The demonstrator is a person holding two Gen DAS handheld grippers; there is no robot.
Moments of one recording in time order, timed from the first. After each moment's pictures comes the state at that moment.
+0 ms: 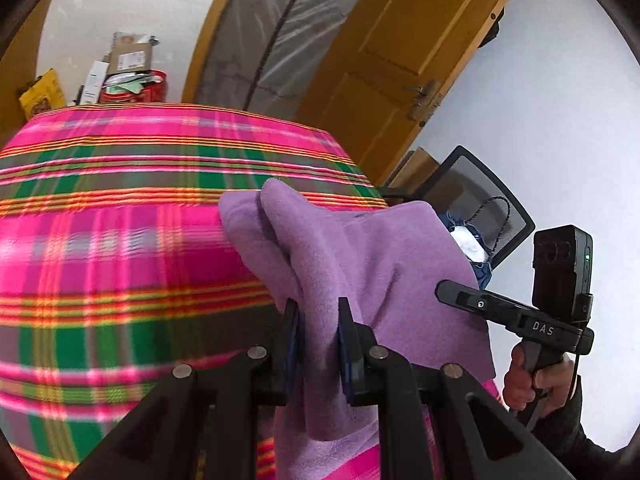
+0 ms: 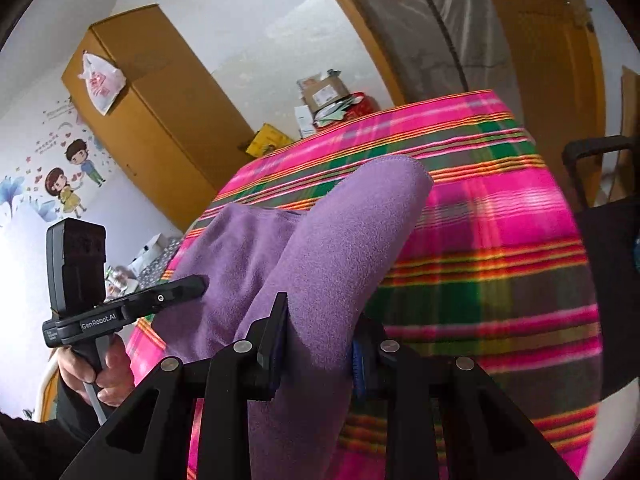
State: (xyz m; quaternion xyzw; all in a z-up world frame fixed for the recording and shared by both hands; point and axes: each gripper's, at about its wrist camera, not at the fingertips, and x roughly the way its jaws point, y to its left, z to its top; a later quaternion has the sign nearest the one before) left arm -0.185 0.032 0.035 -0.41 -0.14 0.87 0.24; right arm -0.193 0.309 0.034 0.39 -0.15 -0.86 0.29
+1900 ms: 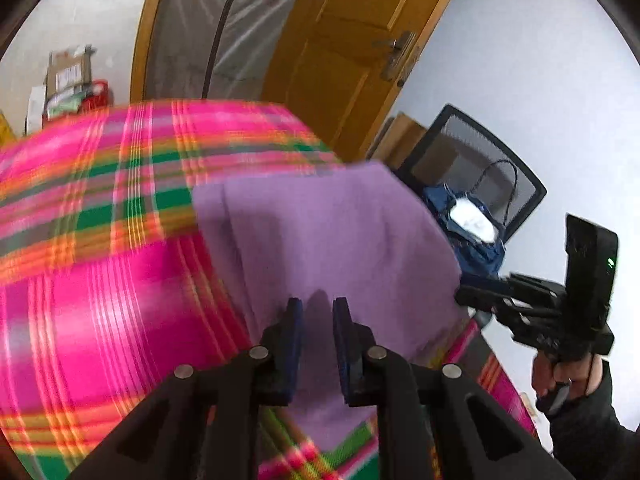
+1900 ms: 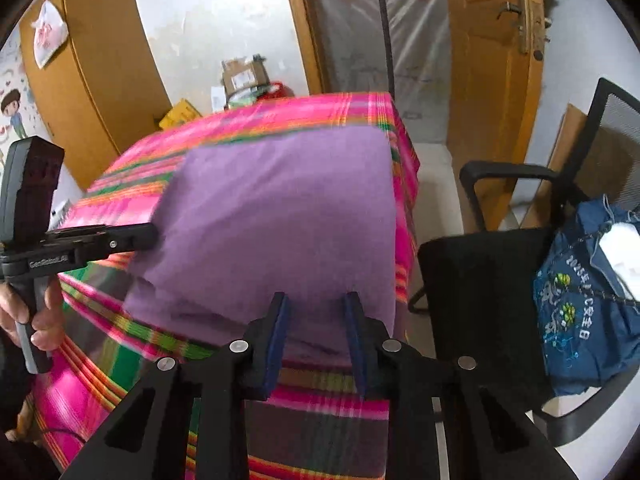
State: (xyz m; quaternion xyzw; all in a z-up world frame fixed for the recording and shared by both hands) left arm -0.286 0.133 0.003 -0.41 -0.06 0.87 0.28; right arm -0.241 0.388 0.004 0.40 -0.02 -0.90 0.17
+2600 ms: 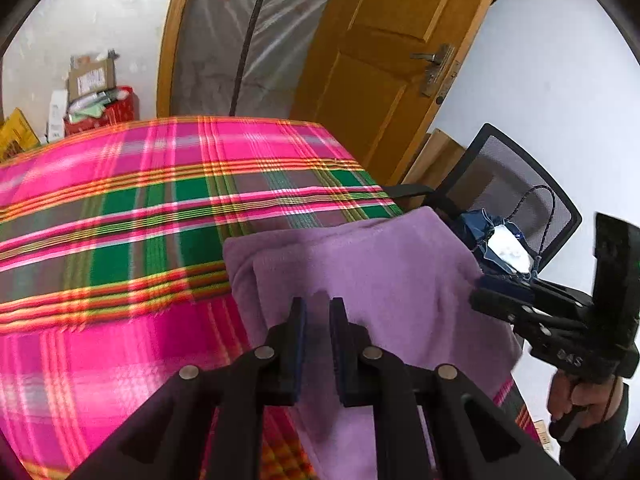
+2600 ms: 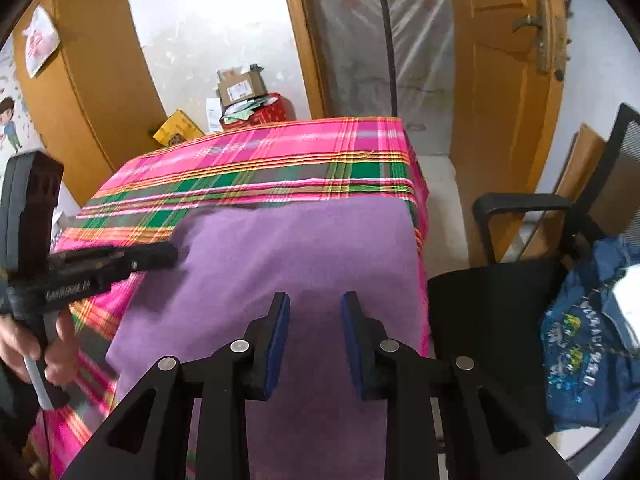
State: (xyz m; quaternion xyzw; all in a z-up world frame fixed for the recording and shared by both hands) left arm -0.316 0.135 -0.001 -0.41 -0.06 0.88 0.22; right arm -0.292 0.368 0.016 0.39 -0.01 -0.91 0.16
